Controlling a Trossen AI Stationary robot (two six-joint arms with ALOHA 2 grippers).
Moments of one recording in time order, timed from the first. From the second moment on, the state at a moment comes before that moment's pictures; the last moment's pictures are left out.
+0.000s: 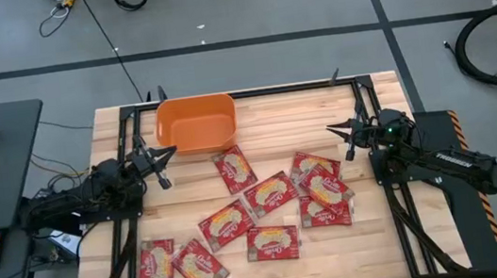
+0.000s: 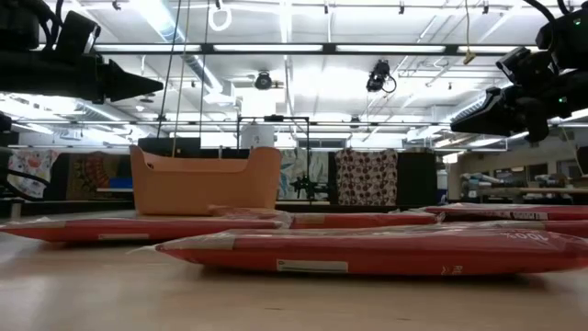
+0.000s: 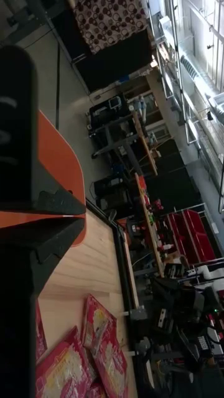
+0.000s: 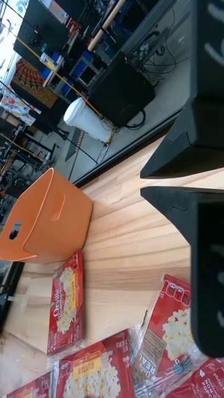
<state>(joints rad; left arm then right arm) 0.19 0.01 0.01 0.11 -0.29 0.33 -0.54 0.05 0.09 -0.23 -0.09 -0.47</state>
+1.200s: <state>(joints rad) 0.19 0.01 0.01 0.17 -0.31 -0.73 -0.54 0.05 0.09 -0.23 -0.09 -0.47</state>
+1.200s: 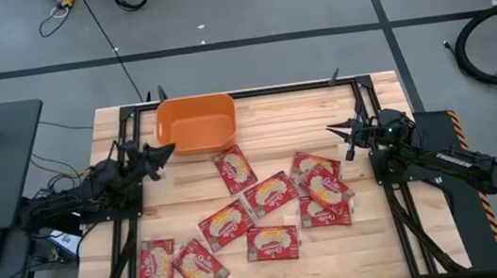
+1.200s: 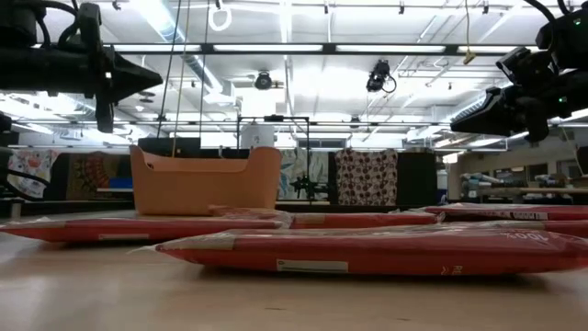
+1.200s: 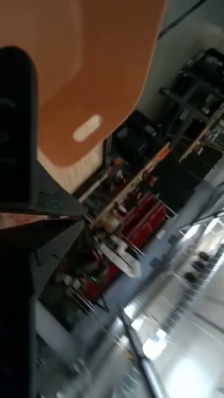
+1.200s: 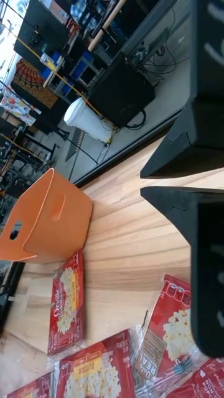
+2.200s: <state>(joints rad) 0.19 0.01 0.01 0.56 -0.45 -0.95 -0.54 0.06 0.09 0.33 0.11 0.65</state>
